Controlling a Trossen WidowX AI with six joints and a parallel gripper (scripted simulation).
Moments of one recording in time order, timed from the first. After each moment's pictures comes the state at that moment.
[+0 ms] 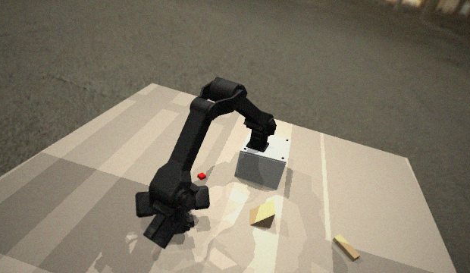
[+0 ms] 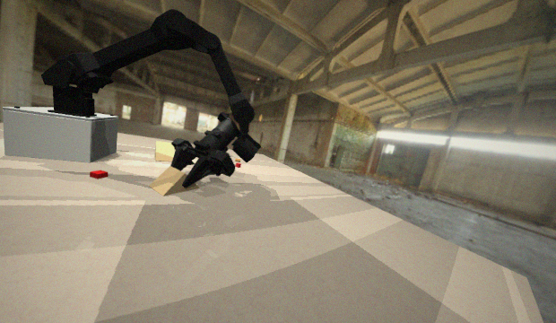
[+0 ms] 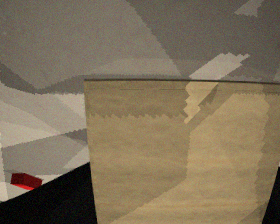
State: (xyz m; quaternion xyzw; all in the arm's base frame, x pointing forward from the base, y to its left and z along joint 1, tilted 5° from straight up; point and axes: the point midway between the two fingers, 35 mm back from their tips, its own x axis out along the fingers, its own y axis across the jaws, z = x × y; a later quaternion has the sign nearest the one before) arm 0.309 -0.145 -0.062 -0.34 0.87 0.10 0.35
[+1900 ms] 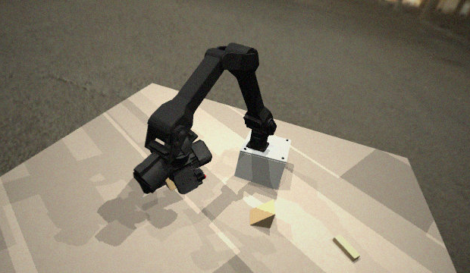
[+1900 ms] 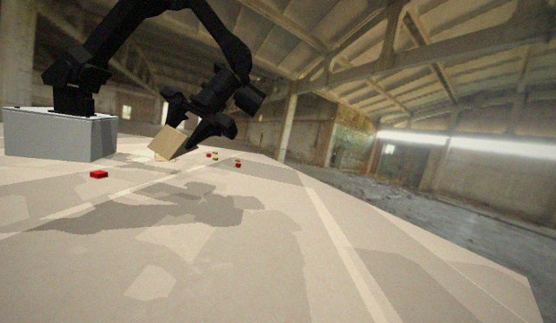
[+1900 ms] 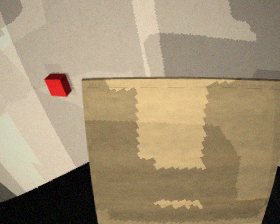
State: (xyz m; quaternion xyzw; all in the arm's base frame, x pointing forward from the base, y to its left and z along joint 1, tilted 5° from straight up) arm 0.296 -0.143 0.031 -0.37 0.78 0.31 0.38
